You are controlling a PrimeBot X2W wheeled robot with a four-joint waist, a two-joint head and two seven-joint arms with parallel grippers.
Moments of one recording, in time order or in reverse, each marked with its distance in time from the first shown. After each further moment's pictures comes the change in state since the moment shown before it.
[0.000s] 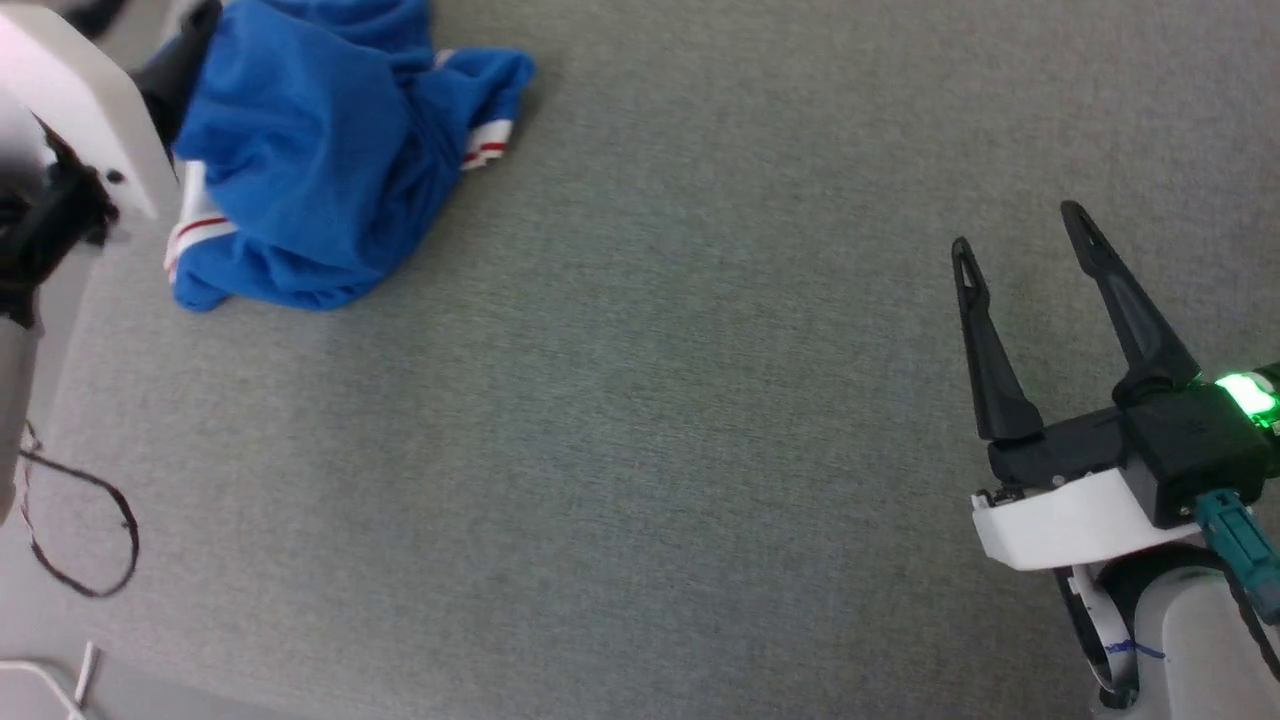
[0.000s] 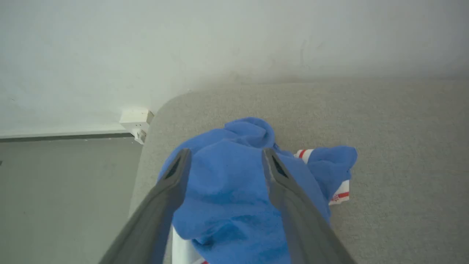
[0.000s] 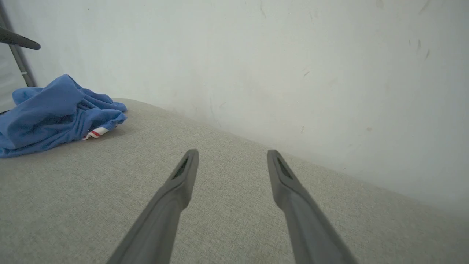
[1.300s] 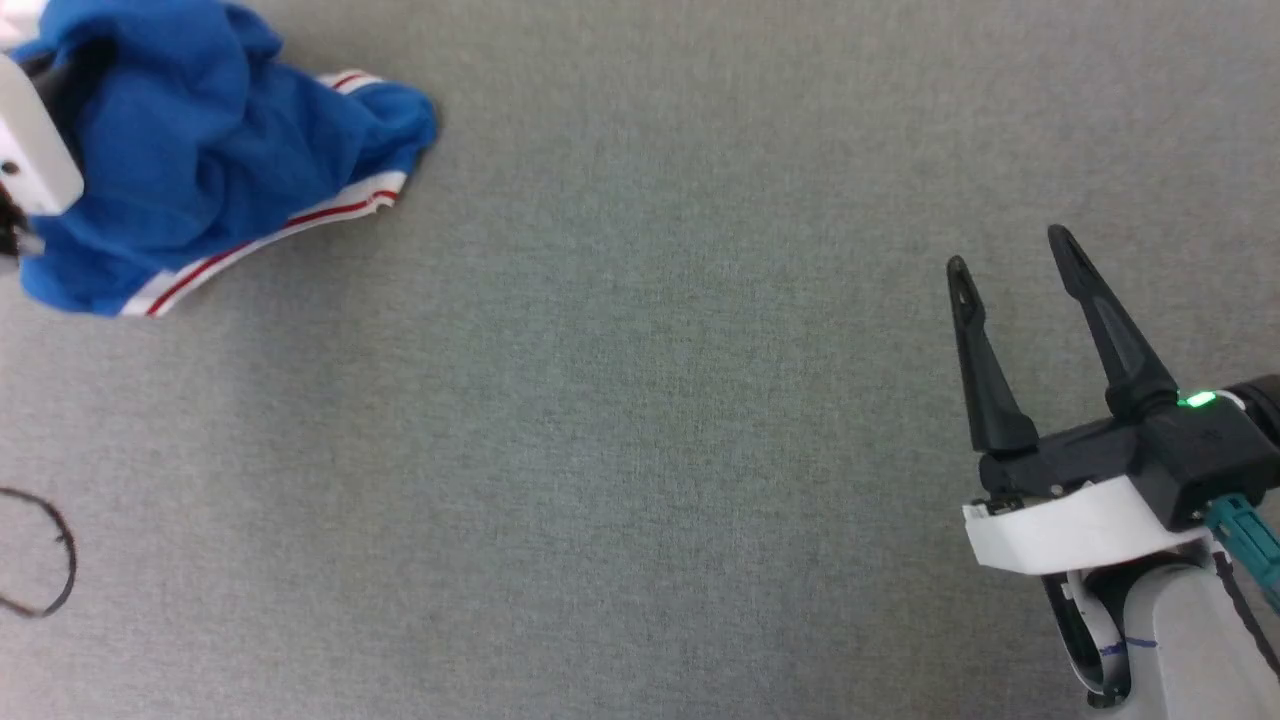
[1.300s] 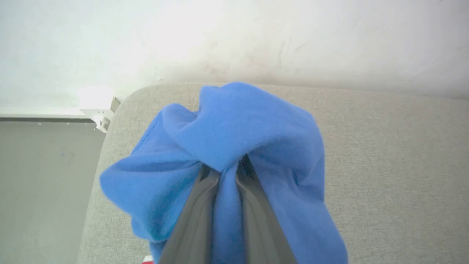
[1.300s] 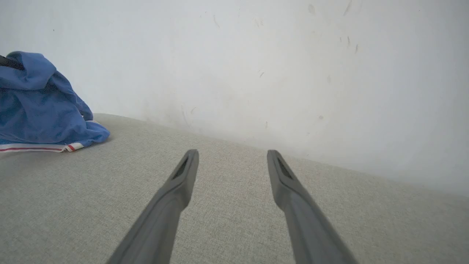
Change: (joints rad) left arm -0.049 0.096 -0.071 0.109 -0.213 0.000 0.103; right arm 0.005 0.000 -0.011 0.098 0.114 0.000 -0.096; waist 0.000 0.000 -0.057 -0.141
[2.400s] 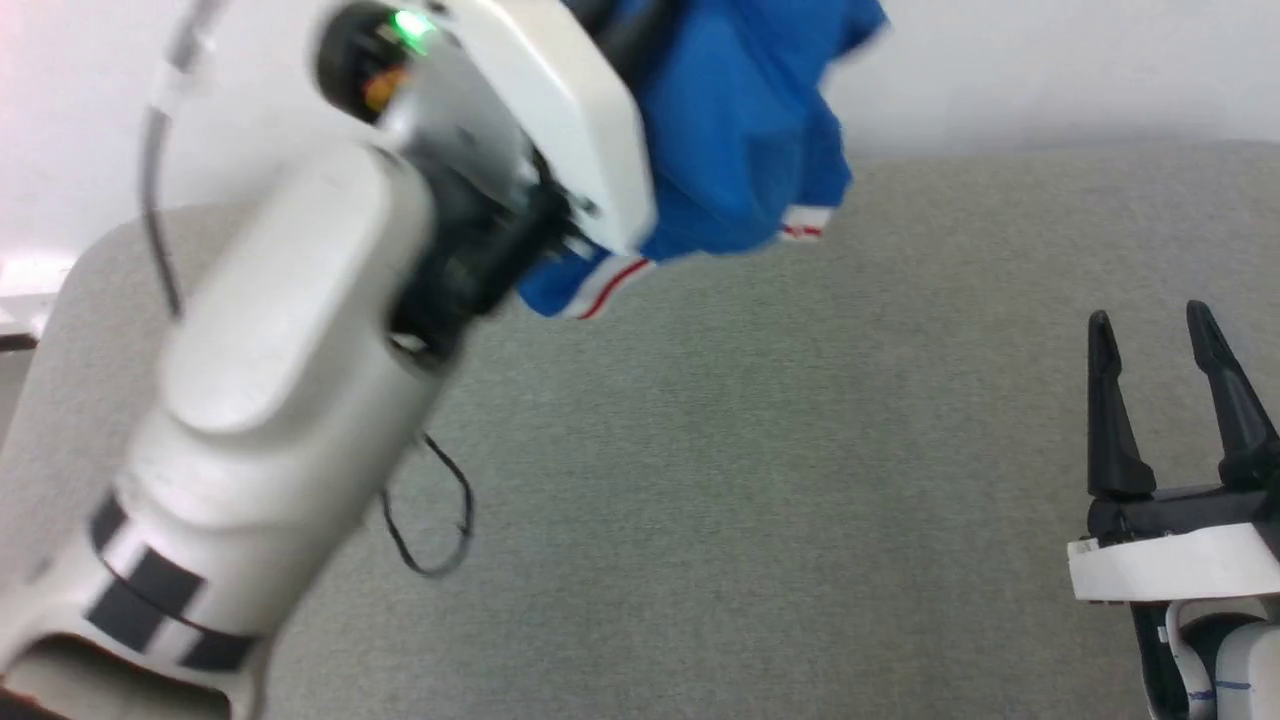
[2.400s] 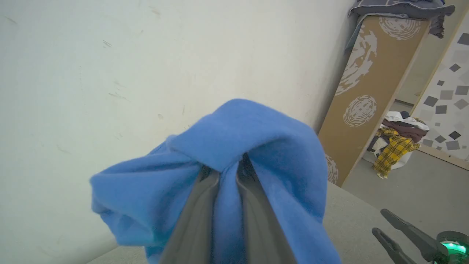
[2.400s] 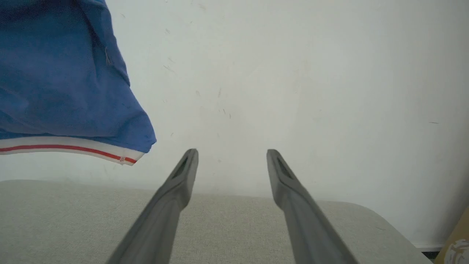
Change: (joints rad) left arm -0.005 -0.414 -0.188 -0.482 0.089 0.244 -0.110; right arm 0.107 -0.001 -0.191 0.040 0.067 0.000 -0.055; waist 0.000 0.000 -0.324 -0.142
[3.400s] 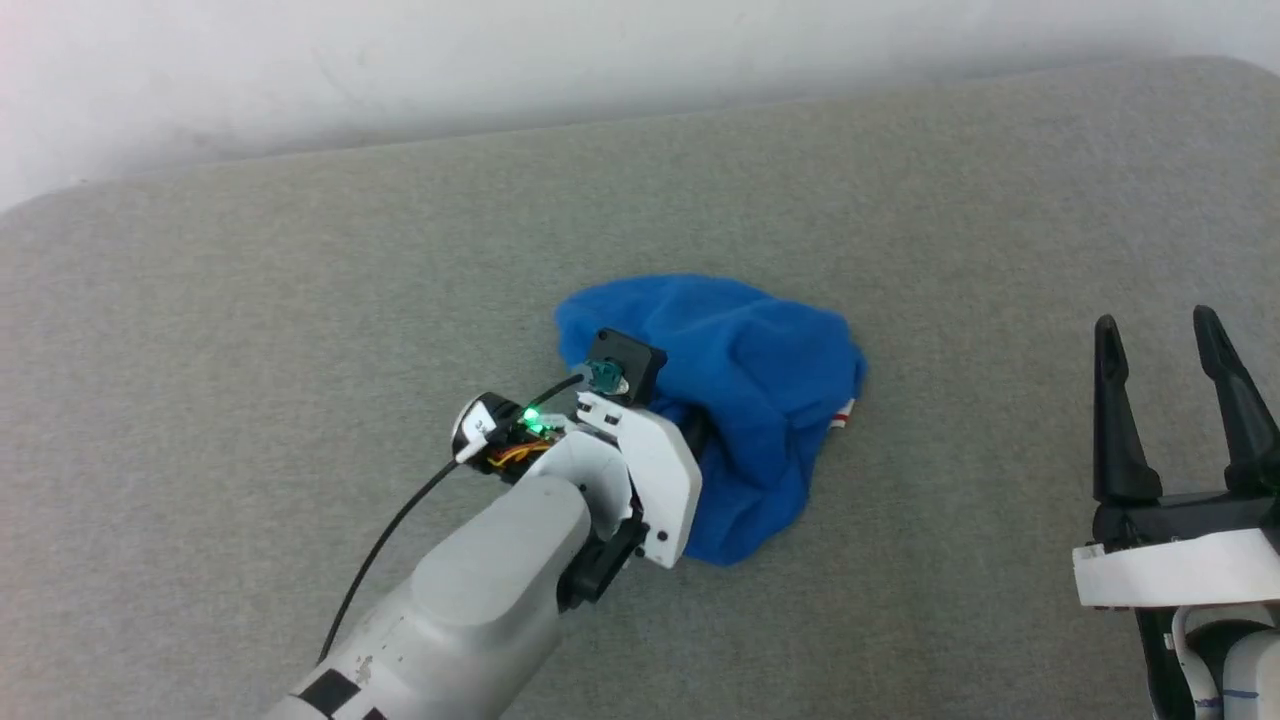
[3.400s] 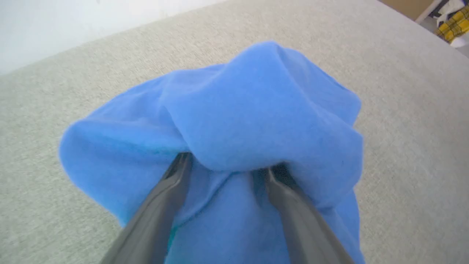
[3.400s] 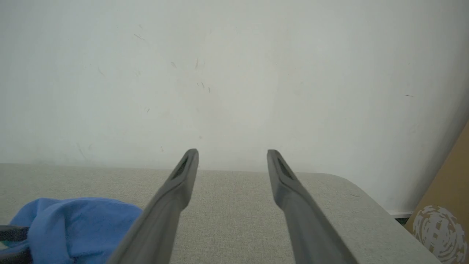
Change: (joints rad) left arm 0.312 -0.165 -0.287 0.526 0.185 0.012 -0.261; right arm 0.015 -0.001 -0.006 -0.023 0.012 0.000 0.016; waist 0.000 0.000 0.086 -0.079
